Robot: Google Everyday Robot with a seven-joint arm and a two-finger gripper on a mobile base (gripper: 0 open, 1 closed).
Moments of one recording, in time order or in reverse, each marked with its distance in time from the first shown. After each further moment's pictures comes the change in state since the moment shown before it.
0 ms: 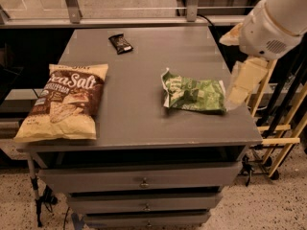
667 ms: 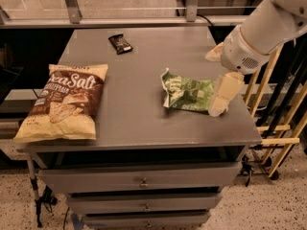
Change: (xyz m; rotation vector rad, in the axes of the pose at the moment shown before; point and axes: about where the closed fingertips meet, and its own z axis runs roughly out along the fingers) arm 0.002 -0.011 0.065 -0.071 -0.048 0.011
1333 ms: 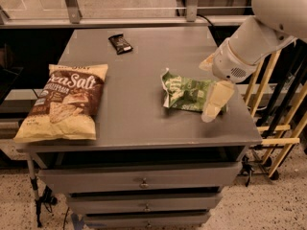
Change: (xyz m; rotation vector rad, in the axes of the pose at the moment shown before) arm 0.005 -0.003 0.038 -0.039 -0.003 0.006
